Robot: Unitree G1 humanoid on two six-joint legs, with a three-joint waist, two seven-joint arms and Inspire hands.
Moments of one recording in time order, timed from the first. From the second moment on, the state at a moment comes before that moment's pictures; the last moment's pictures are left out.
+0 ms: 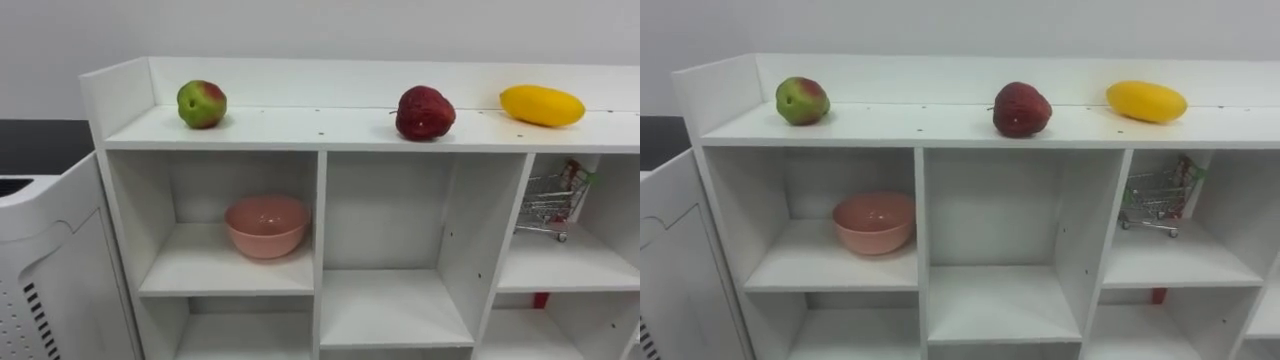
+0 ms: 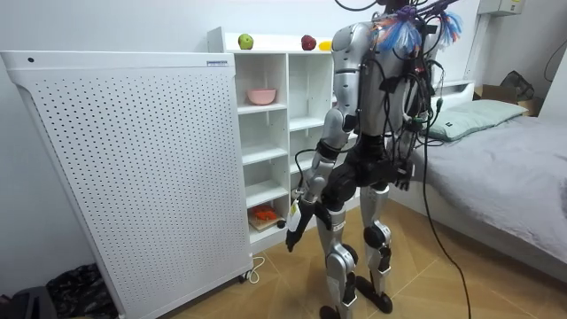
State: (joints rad) left arm 0.23 0.16 0.08 1.09 0.48 0.09 0.04; right arm 0.10 -0.22 -0.12 1.15 0.09 0.01 -0.23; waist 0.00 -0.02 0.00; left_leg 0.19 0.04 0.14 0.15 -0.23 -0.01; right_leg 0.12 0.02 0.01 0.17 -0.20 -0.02
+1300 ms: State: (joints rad) left arm 0.23 0.18 0.07 1.08 0.48 -0.02 0.09; right arm -0.14 -0.27 -0.12 -0.14 0.11 -0.22 -0.49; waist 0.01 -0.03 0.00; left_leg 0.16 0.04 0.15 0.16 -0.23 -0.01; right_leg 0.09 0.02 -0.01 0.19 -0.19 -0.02
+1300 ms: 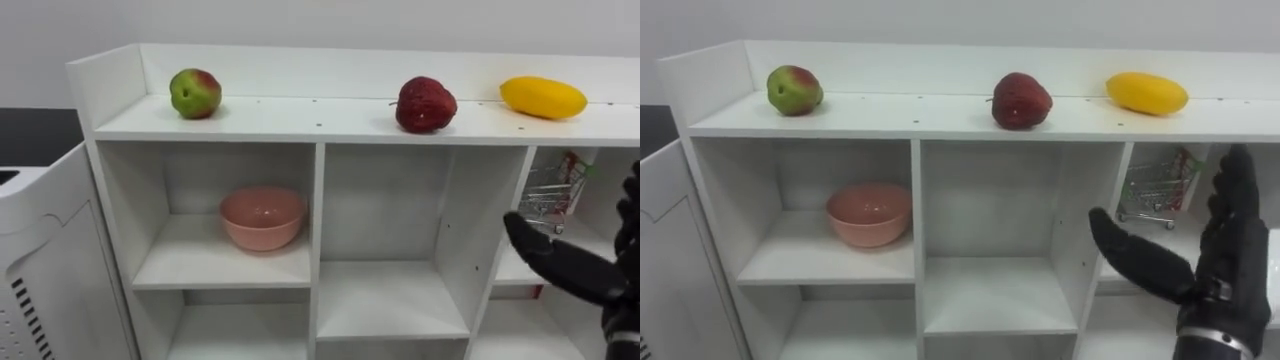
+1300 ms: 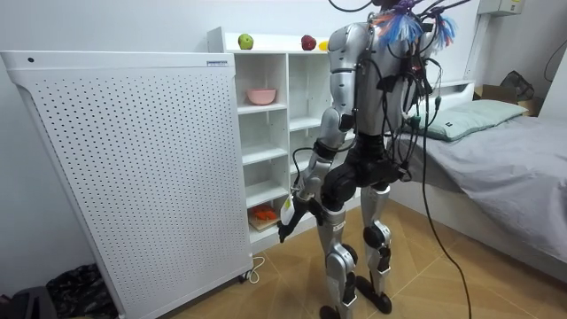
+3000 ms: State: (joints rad) left arm 0.21 0.21 0.04 1.02 0.51 0.06 0.04; right arm -0.55 -0.43 -0.06 0.20 0.26 -0.13 -0.30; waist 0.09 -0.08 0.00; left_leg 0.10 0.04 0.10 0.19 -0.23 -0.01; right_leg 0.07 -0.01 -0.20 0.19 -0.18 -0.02
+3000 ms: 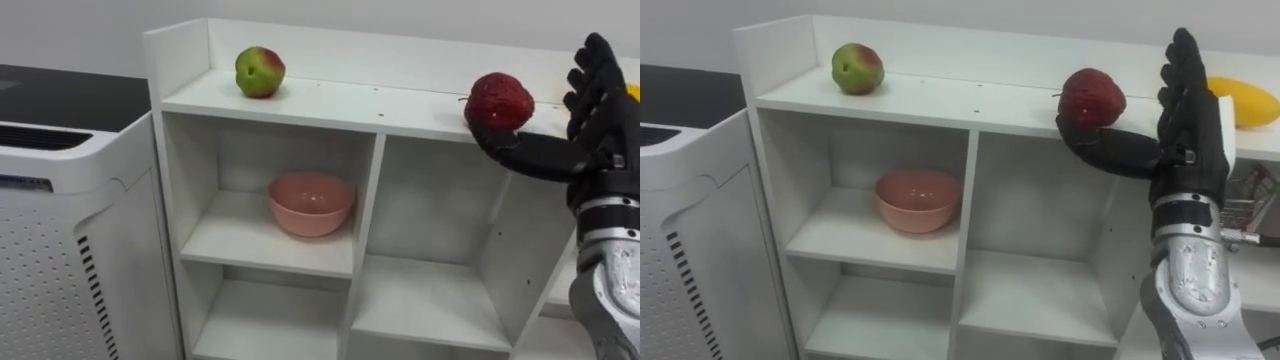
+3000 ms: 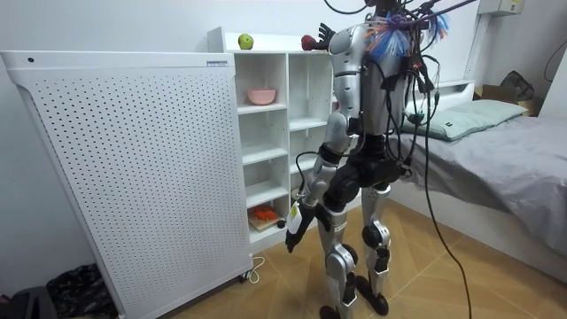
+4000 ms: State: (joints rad) left arm 0.21 0.23 0.04 1.02 0.51 0.08 -0.02; right arm -0.60 -0.47 -0.06 0.32 0.26 -0.11 -0.22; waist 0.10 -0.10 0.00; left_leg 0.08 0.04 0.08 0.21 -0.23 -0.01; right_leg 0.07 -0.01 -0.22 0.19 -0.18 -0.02
